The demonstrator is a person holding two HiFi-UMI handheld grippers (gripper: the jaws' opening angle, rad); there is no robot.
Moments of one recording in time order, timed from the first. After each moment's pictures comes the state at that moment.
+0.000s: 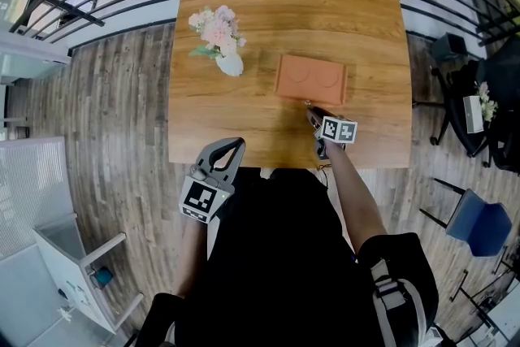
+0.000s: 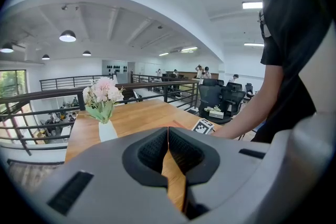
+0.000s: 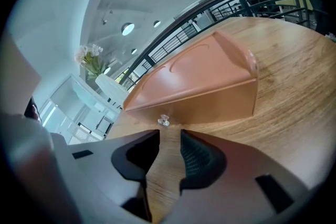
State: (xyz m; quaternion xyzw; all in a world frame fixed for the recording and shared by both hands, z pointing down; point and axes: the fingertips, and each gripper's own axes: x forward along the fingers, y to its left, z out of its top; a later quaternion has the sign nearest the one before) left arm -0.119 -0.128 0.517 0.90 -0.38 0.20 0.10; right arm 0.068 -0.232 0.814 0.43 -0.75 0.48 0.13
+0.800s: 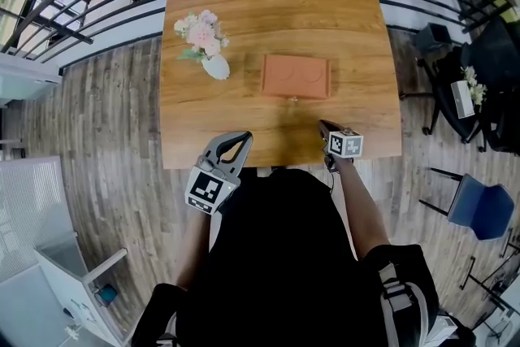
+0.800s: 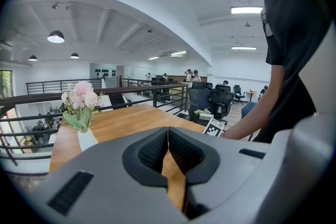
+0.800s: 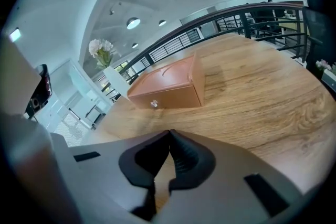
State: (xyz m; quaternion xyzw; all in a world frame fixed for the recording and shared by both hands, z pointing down) left arm -0.075 -0.122 0.514 0.92 -0.33 0.18 0.08; right arm 0.136 -0.160 0.790 0.47 -0.75 0.43 0.18
